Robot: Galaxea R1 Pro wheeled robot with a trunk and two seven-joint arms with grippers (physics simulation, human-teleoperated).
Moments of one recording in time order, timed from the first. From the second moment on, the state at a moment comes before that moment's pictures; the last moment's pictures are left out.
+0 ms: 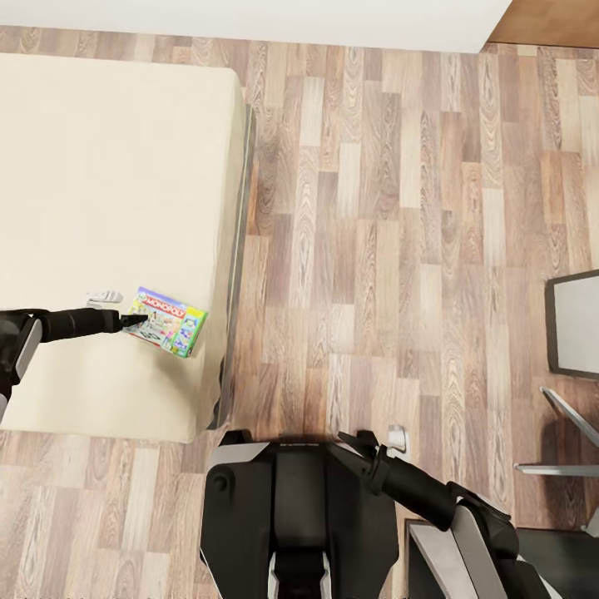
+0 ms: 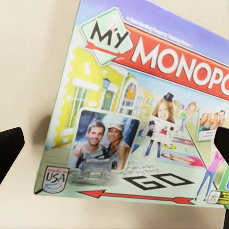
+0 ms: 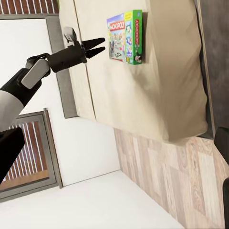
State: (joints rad) left arm -1.14 0.50 0.07 -0.70 -0.03 0.55 -0.82; right arm -0.16 0.00 -0.05 -1.55 -0.51 0.61 0.96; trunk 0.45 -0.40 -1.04
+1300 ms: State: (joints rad) left arm -1.14 0.50 0.07 -0.70 -0.03 0.54 -0.83; right arm -0.16 0.00 -0.09 -1.55 -0.51 0.61 0.96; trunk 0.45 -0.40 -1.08
